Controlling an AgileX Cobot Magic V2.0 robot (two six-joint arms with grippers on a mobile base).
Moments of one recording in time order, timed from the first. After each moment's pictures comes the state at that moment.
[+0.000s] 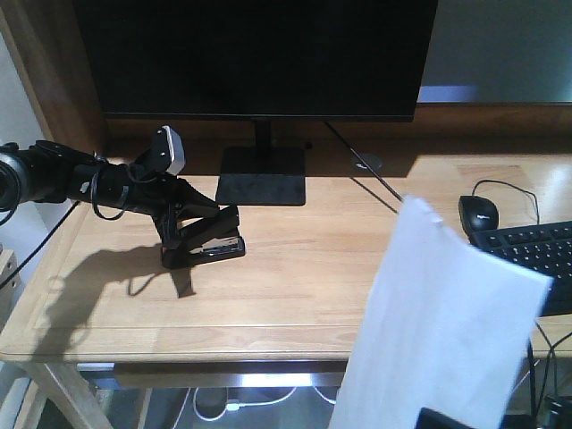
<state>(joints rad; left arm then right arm) -0.04 2.26 -1.61 -1.24 0.98 2.04 0.28 0.42 -0.09 -1.55 -0.64 1.77</state>
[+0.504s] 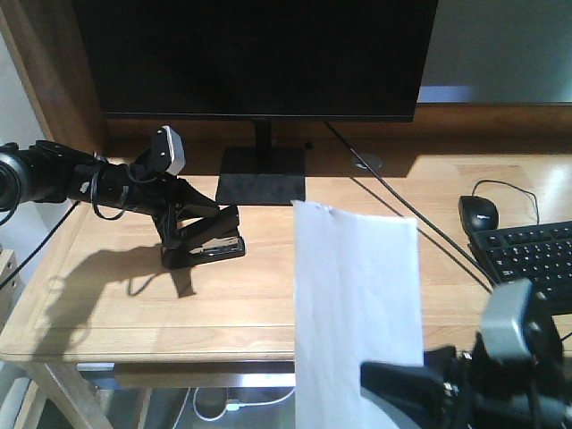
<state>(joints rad) -0.04 2.26 -1.61 -1.24 0.98 2.04 0.28 0.92 -0.30 -1.55 -0.73 1.60</state>
